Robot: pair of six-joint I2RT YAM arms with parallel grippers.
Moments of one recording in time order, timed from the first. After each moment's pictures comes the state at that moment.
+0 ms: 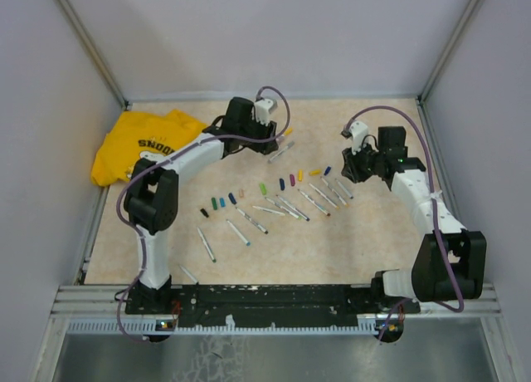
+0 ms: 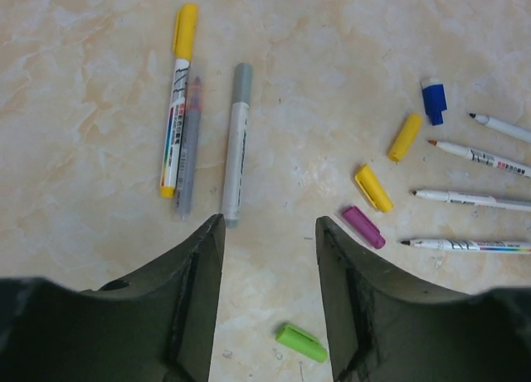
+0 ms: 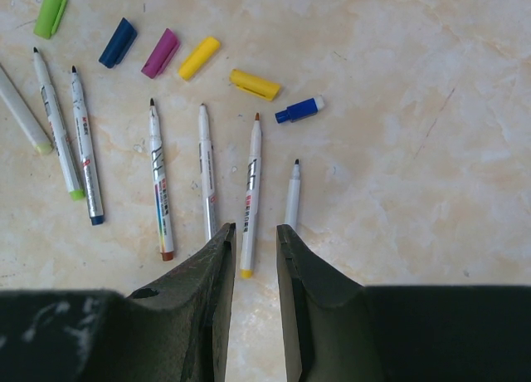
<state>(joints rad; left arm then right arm) -0.52 2.00 1.55 -0.17 0.27 -0.03 0.06 1.33 0.98 -0.46 -0.48 -0.44</state>
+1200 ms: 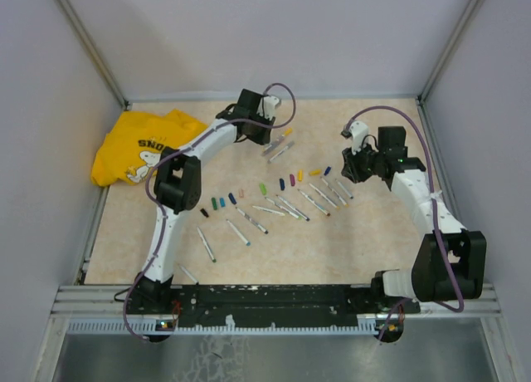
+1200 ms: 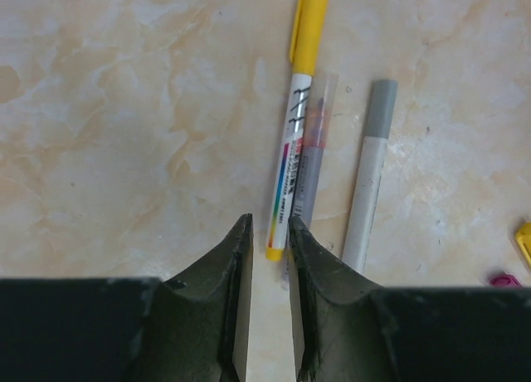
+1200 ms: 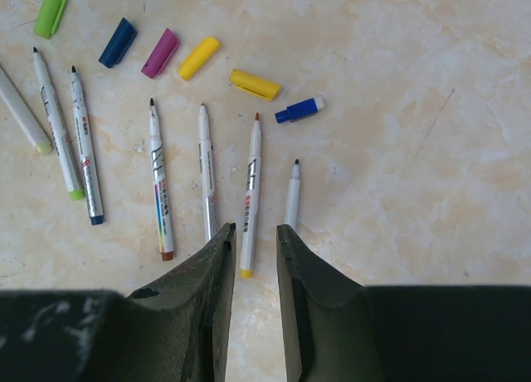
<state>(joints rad) -0.48 2.39 2.05 -0.47 0.16 0.11 0.06 1.33 0.98 -0.46 -0.48 -0.44</state>
